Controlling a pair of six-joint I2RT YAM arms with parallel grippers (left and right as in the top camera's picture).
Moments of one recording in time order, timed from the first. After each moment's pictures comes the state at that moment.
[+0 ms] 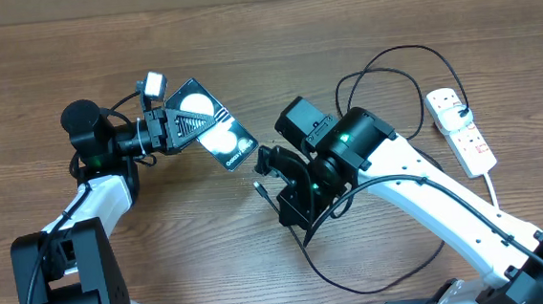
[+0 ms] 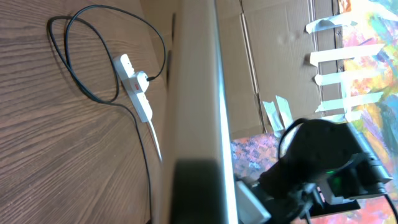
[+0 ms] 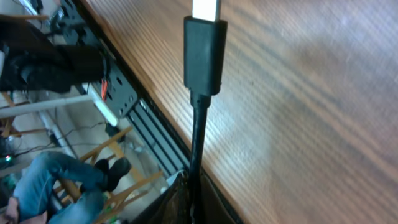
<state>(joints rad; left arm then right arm) 0.16 1.69 0.78 0.83 1.56 -1.23 0.73 1.61 1.46 -1.29 -0.52 -0.04</state>
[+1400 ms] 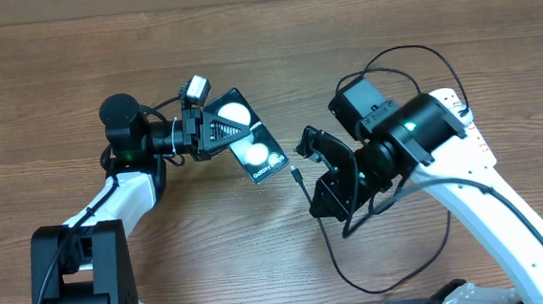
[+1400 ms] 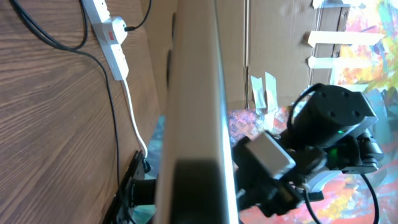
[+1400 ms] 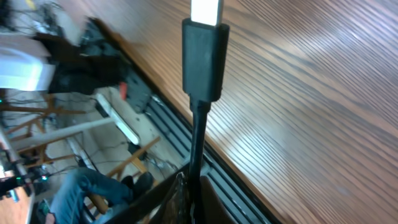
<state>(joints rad) -0.01 1.69 0.78 0.84 1.56 -1.42 0.56 1.46 1.47 -1.45 -0.60 -0.06</state>
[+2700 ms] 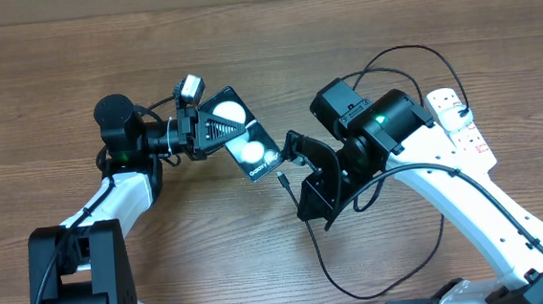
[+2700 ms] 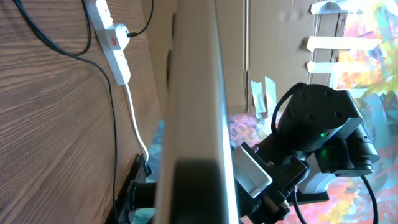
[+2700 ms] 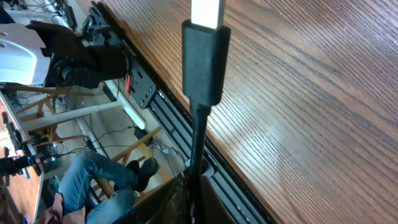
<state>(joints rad) 0.01 1.69 0.78 0.85 1.56 -1.42 0.60 1.56 1.46 -1.43 -0.63 -0.11</state>
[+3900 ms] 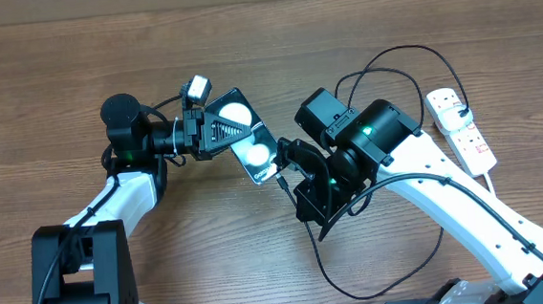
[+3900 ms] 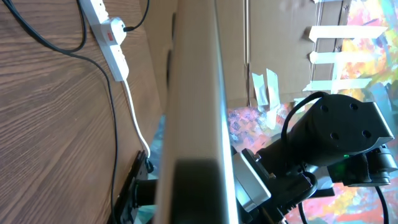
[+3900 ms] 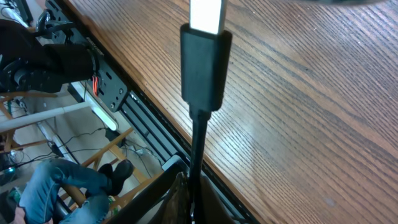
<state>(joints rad) -0.02 1.69 0.78 0.85 1.56 -1.39 0.67 1.56 1.46 -1.39 -0.49 -0.03</state>
